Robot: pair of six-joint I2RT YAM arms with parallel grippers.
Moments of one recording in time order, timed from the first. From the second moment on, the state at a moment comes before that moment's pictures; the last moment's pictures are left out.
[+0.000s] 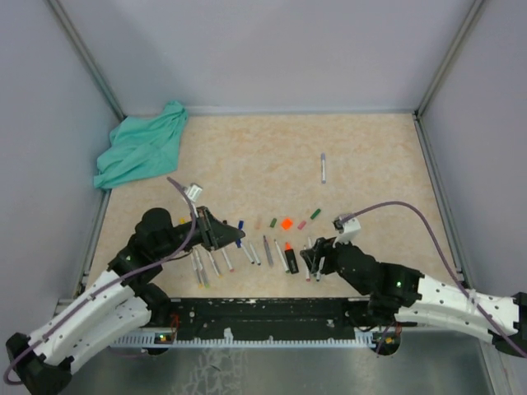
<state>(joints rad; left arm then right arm) -0.67 0.56 0.50 -0.07 0.41 -0.81 1.22 0.48 0.34 -0.38 0.57 0.71</state>
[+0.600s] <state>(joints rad) -1.05 1.36 0.85 0.13 0.03 -0.68 1.22 0.27 0.33 -0.51 0.63 0.70</state>
